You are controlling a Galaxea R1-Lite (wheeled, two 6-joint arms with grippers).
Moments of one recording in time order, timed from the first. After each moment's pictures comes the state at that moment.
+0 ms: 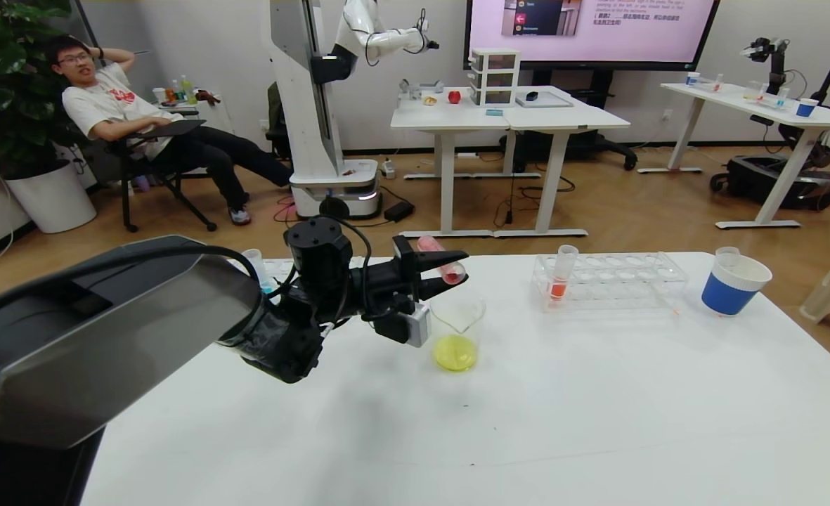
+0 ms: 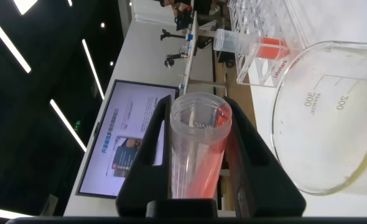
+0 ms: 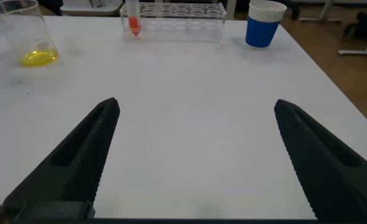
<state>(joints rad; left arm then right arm) -0.45 2.31 -1.19 -1.23 -0.78 1.45 0.01 0.00 0.00 0.00 -0.01 0.01</state>
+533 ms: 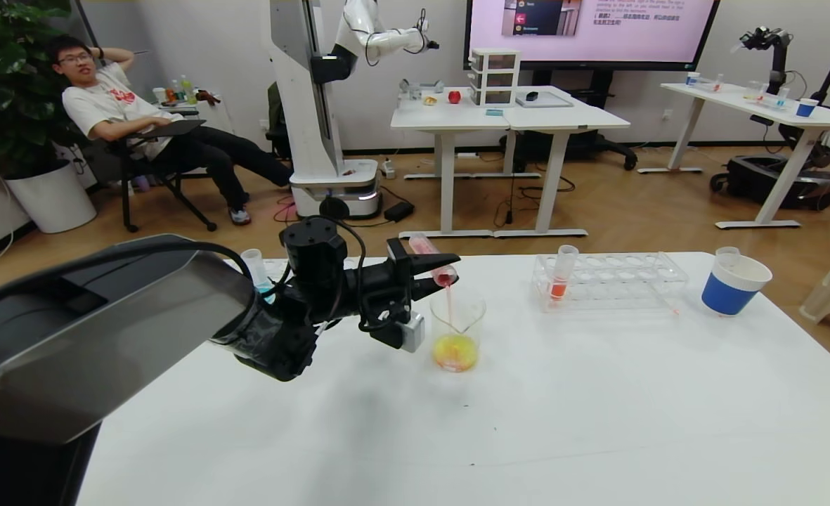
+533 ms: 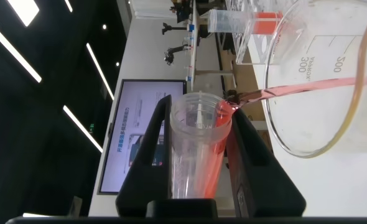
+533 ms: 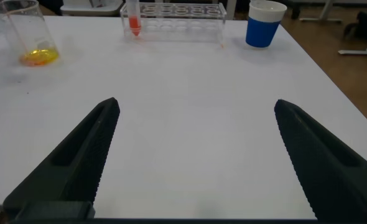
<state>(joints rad) -0.43 2.31 -1.19 -1.19 -0.77 1.59 0.01 0.00 0.00 0.00 -0.01 0.01</state>
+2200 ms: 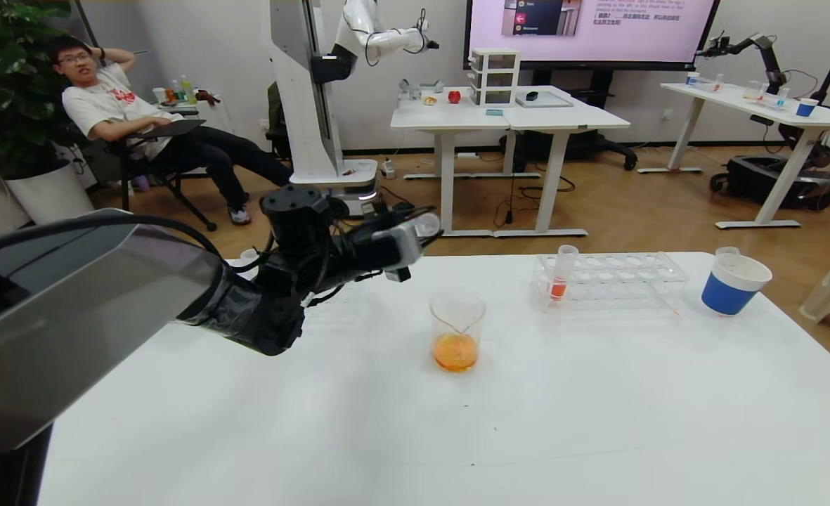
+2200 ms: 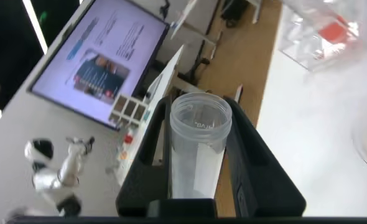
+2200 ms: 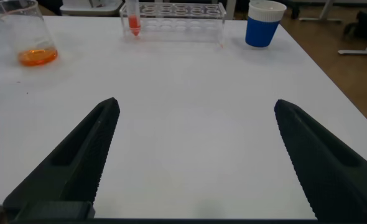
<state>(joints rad) -0.42 2.22 -1.25 -1.16 -0.48 0.95 0.01 0.00 0.00 0.00 -0.01 0.01</state>
